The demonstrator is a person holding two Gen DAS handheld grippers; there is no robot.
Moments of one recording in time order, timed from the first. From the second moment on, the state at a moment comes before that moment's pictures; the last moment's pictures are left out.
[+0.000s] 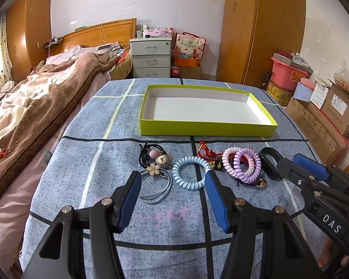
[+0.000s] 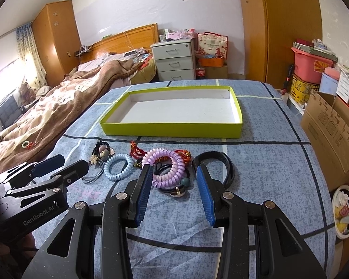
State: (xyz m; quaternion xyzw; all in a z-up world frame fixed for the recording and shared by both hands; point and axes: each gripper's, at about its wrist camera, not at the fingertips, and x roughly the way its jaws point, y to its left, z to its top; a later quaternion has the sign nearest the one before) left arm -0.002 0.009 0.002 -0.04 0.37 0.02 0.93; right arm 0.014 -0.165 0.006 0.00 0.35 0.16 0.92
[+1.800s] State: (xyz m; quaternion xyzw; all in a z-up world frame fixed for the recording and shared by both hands) left arm 0.051 0.058 -0.042 -0.03 0.44 -0.03 0.90; right arm 0.065 -0.177 0.008 -0.01 0.39 0.23 0.89
